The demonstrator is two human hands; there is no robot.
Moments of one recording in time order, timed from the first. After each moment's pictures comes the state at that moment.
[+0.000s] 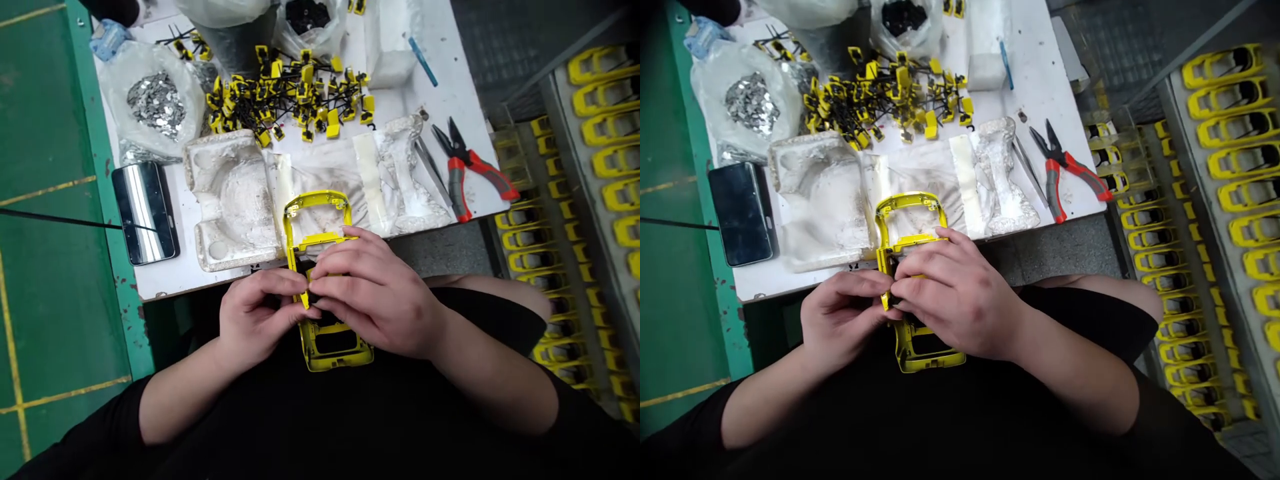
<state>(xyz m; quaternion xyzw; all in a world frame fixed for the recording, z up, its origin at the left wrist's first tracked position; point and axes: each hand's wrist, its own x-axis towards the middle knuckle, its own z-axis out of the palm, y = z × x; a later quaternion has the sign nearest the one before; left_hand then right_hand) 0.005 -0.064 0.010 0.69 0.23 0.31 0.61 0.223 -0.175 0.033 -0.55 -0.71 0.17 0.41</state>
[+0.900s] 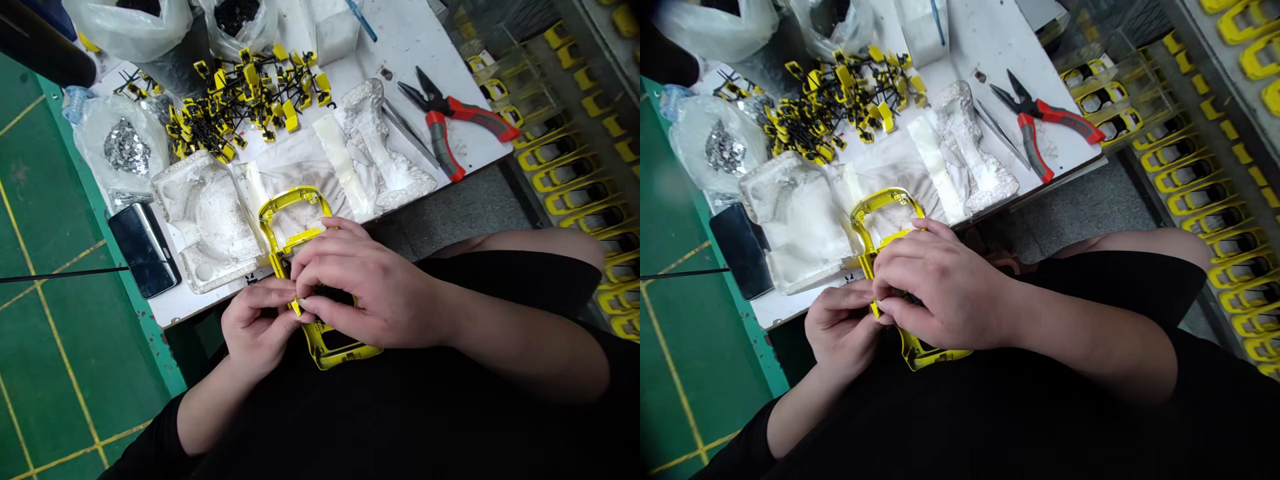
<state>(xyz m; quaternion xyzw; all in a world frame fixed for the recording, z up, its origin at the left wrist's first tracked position) 0.003 -0.065 0.004 0.71 0.21 0.32 0.59 0.217 -0.170 0.039 -0.56 -0.62 0.30 0.45</state>
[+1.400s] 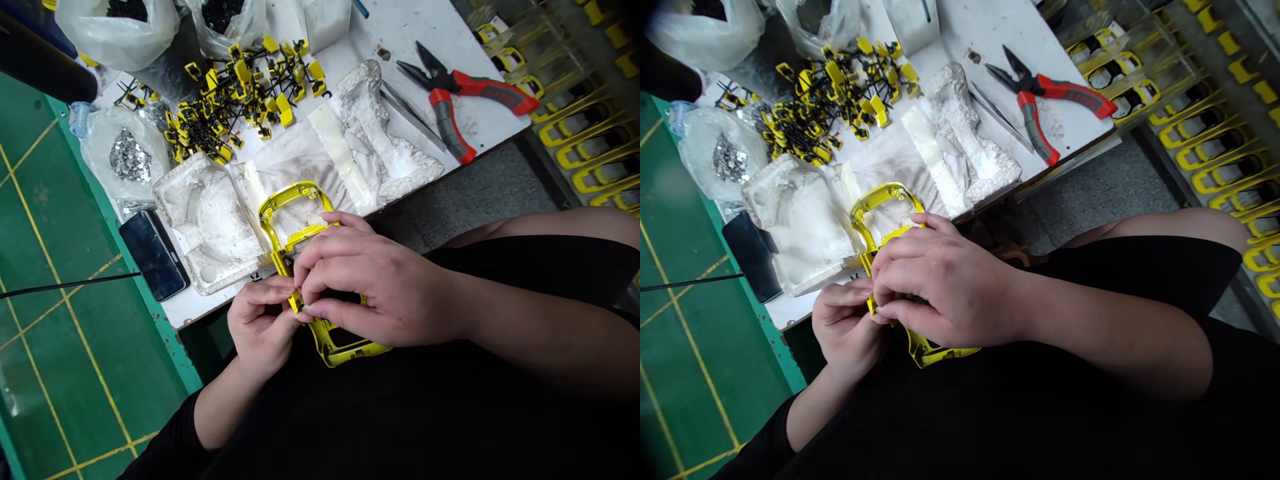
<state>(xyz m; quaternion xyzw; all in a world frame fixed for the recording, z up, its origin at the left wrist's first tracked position) -0.001 -0.066 -0.003 0.67 0.23 0.33 0.63 0.218 -0.174 0.033 -0.53 -0.62 0.30 0.49</state>
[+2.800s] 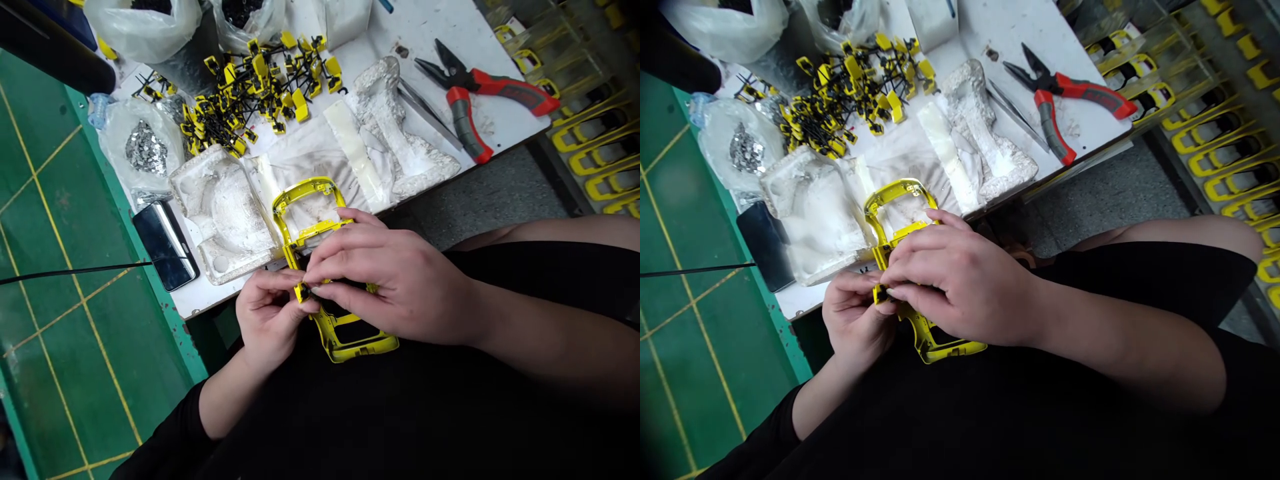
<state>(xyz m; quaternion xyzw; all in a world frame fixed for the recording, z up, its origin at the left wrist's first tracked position) -0.005 -0.067 -0.006 0.63 0.27 0.31 0.66 0.213 -0.175 0.038 -0.57 -0.61 0.26 0.48</state>
